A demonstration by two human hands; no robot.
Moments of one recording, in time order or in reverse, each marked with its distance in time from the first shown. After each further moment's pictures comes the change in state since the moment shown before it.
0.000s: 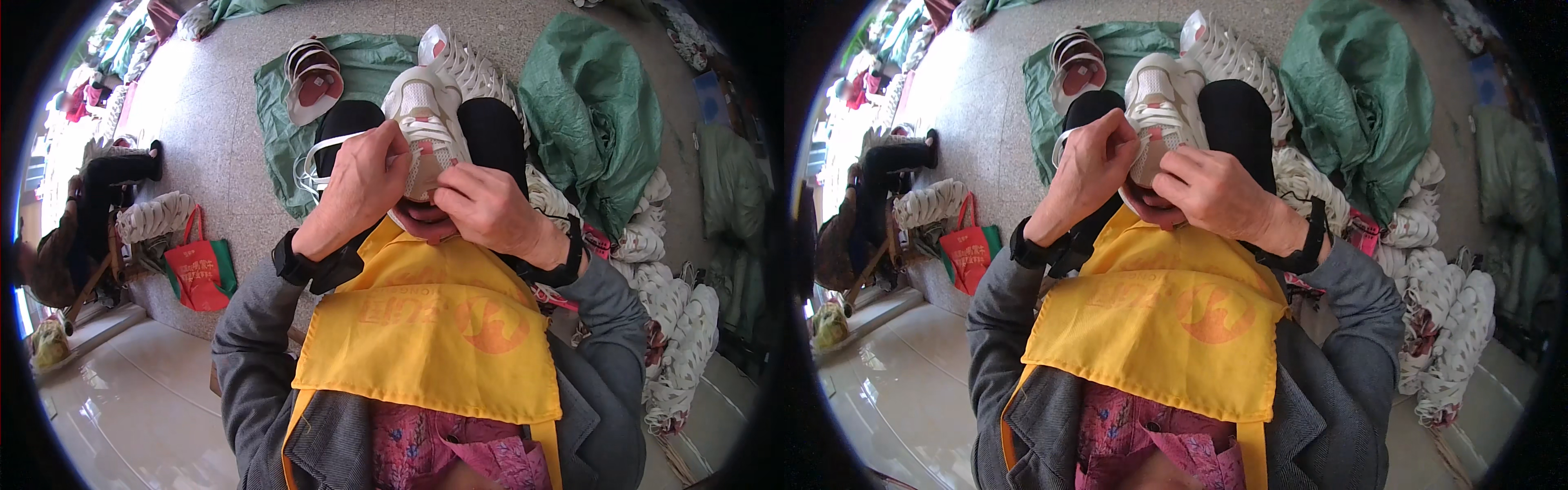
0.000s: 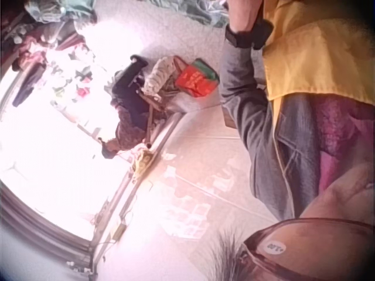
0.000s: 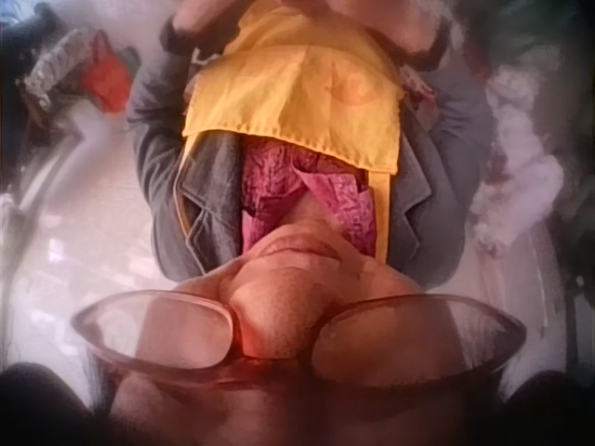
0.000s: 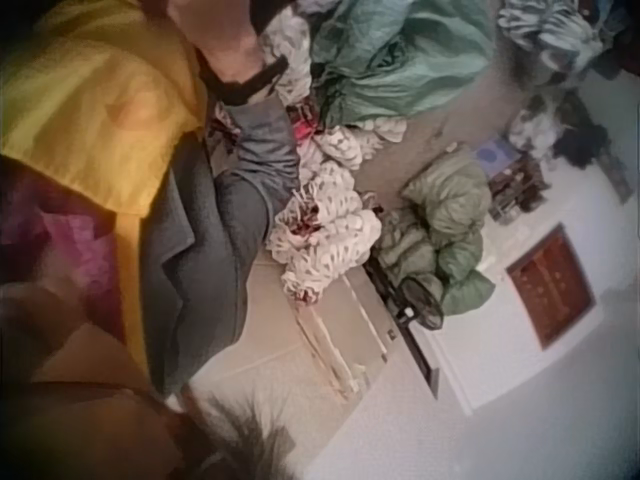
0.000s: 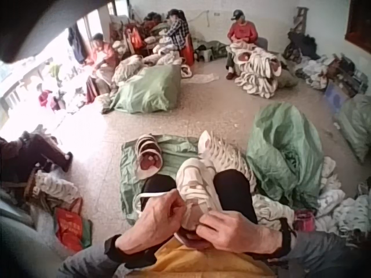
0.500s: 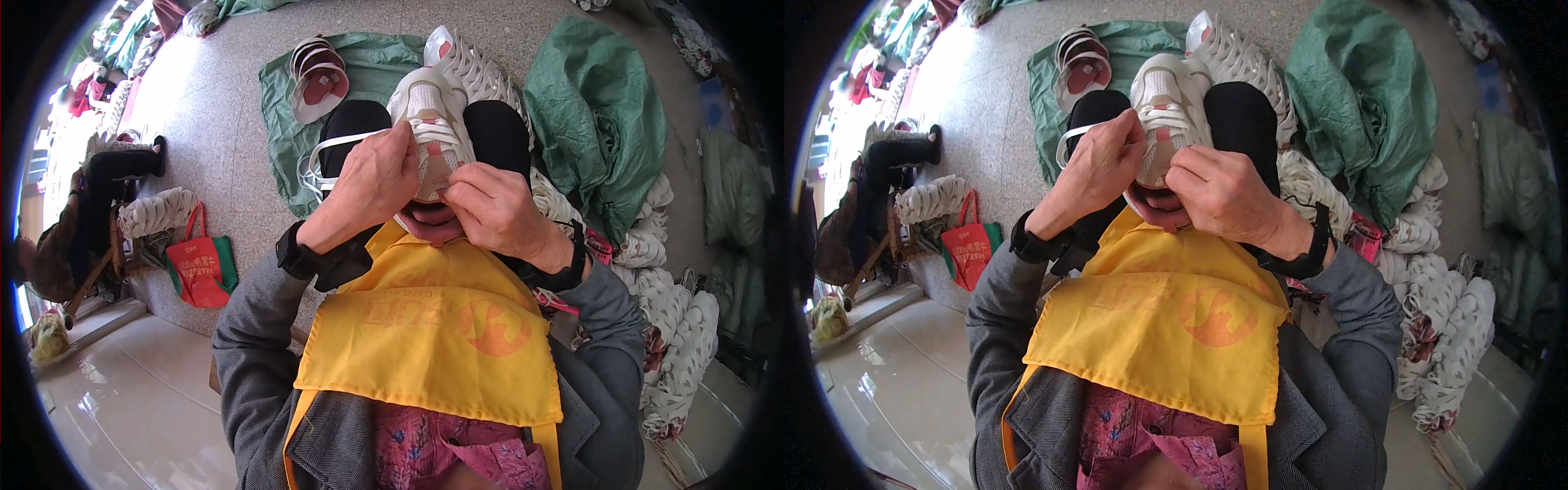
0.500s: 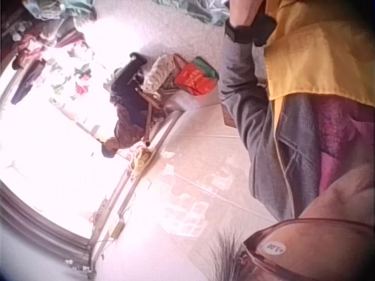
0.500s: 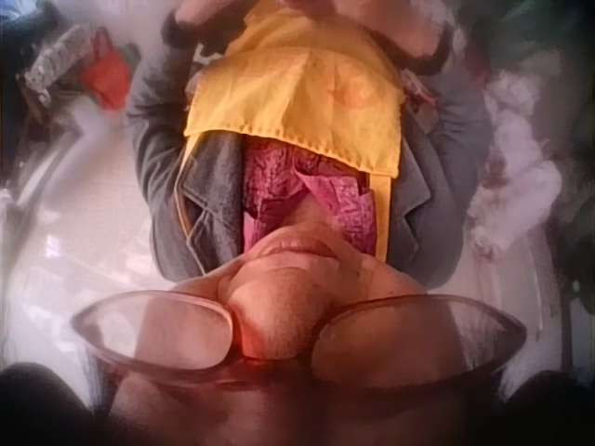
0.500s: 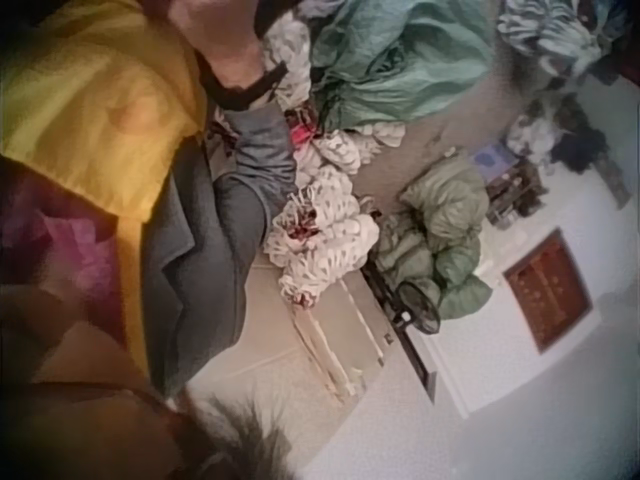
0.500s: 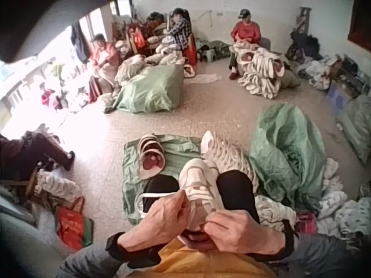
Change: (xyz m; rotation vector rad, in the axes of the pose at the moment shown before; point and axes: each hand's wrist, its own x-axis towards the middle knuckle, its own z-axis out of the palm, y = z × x) left_hand 0.006 -0.005 0.007 0.104 -0.073 -0.007; right_hand -0.005 0.000 -0.003 0.079 0.039 0.093
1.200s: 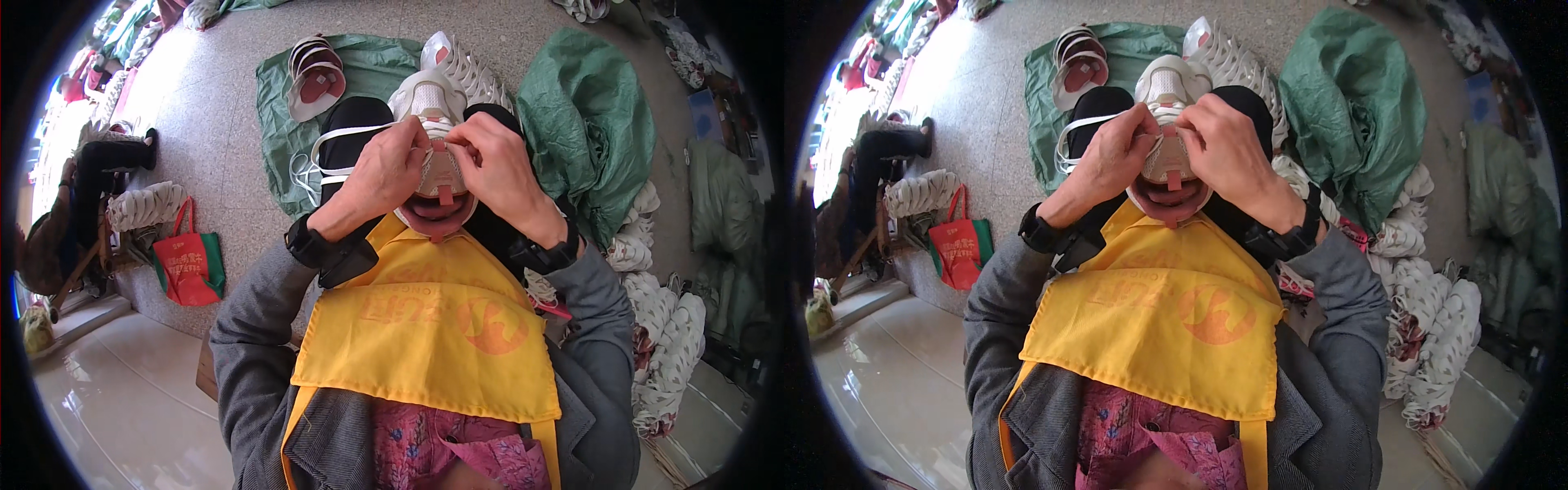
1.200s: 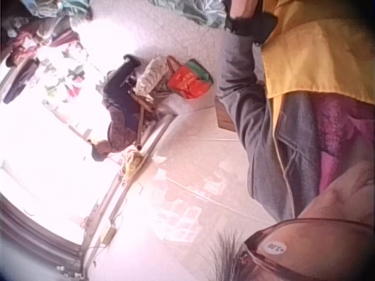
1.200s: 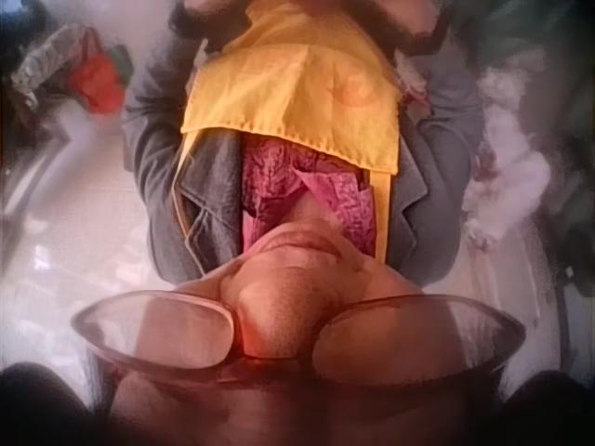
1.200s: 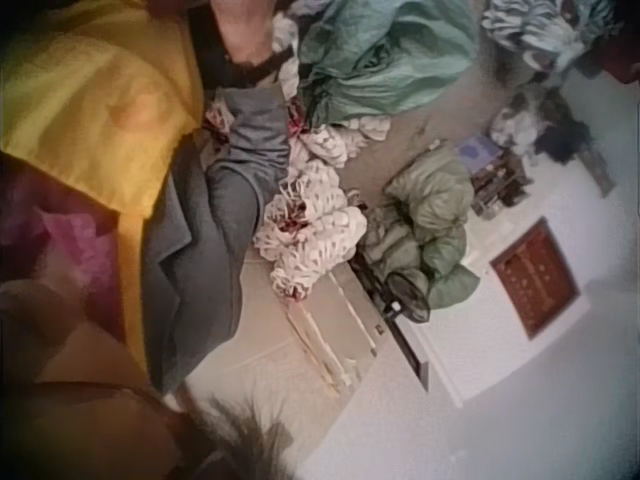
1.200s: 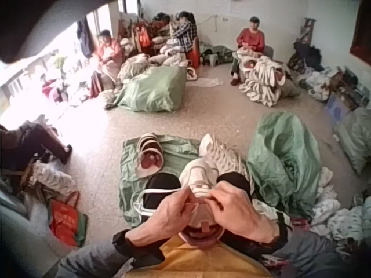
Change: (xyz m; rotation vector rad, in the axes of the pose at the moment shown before) left_hand 0.000 -0.007 0.012 -0.246 0.046 -0.033; right_hand 0.027 0.023 0.003 -0.003 0.050 0.355
